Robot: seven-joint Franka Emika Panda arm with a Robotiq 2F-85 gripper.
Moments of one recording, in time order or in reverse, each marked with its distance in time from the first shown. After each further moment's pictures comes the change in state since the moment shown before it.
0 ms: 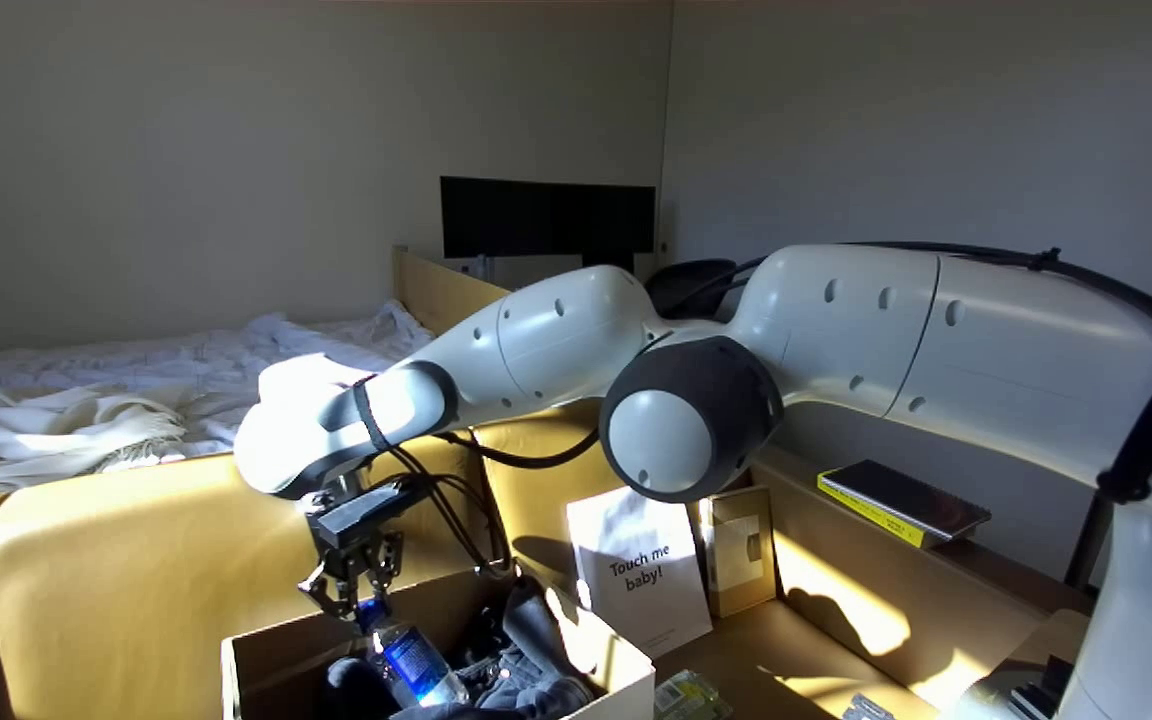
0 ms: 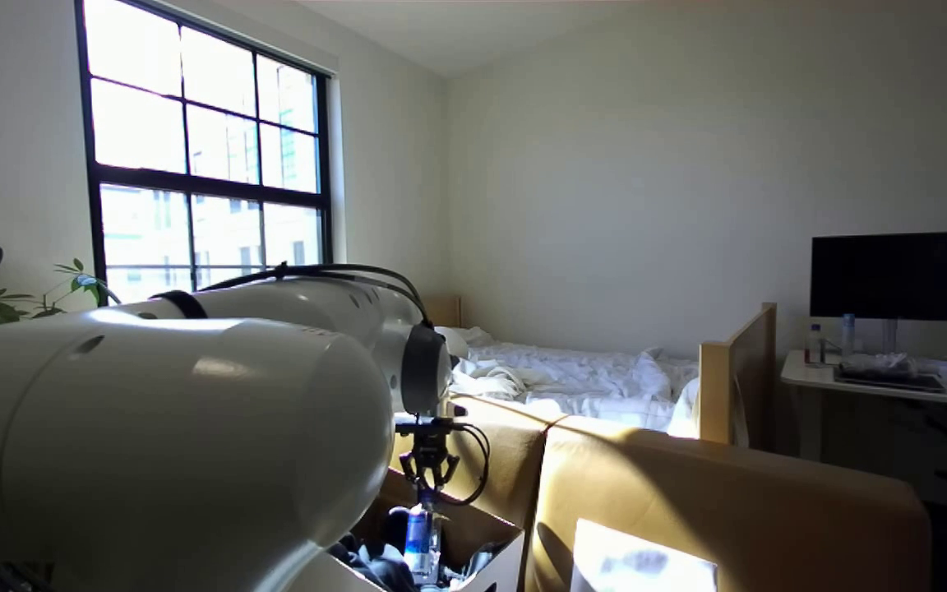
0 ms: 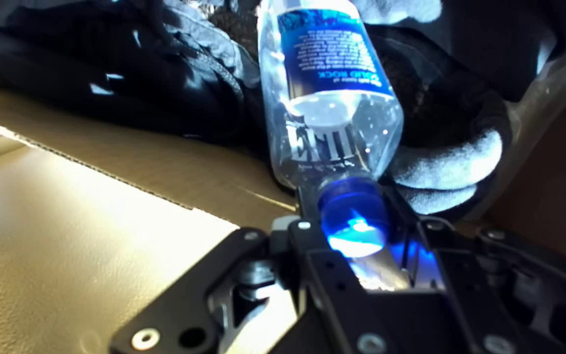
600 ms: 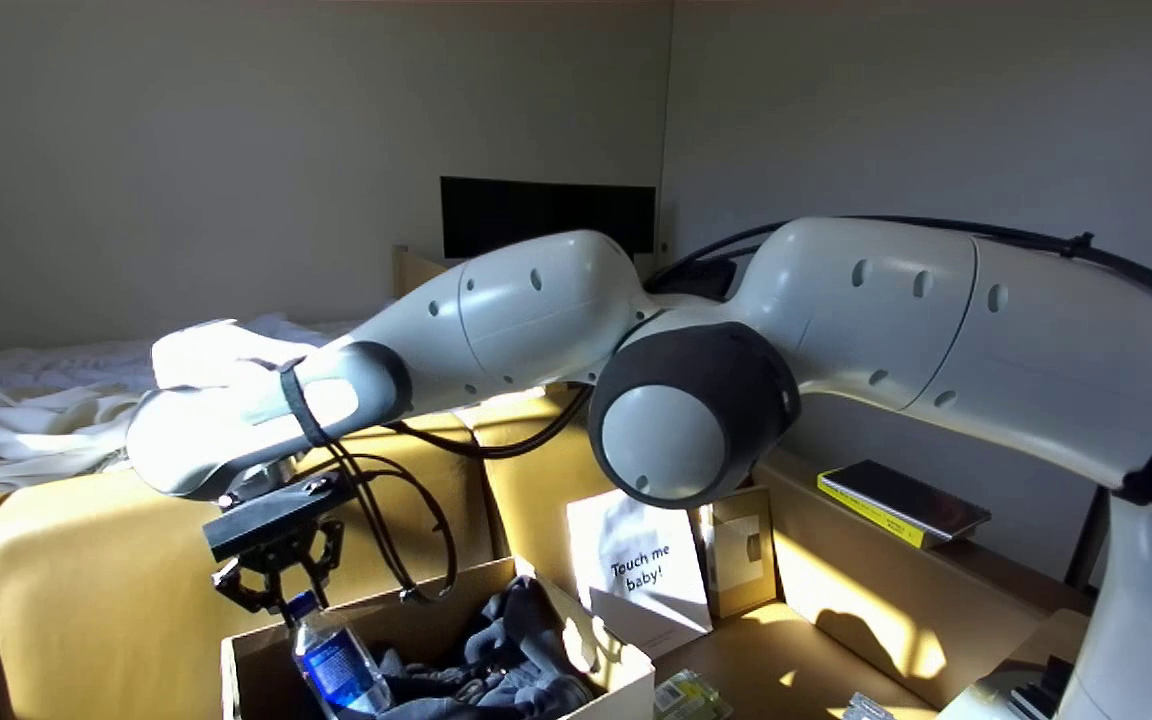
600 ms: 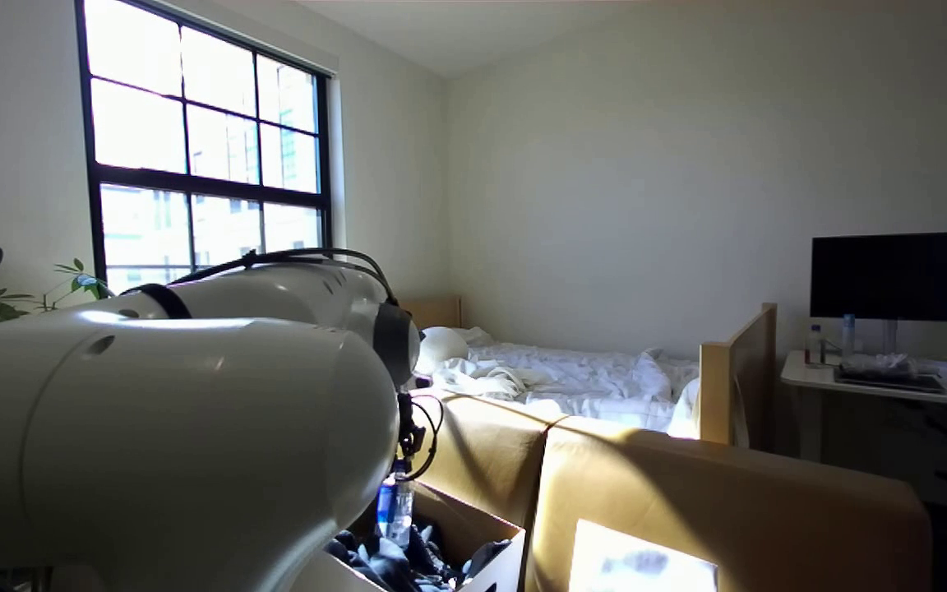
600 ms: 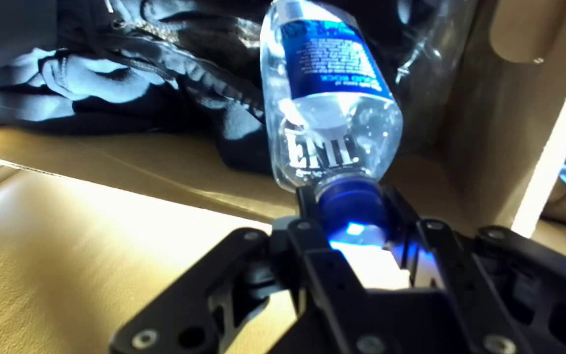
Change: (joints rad) arm 0.137 -0.074 -0.061 -0.001 -0.022 0.017 0.350
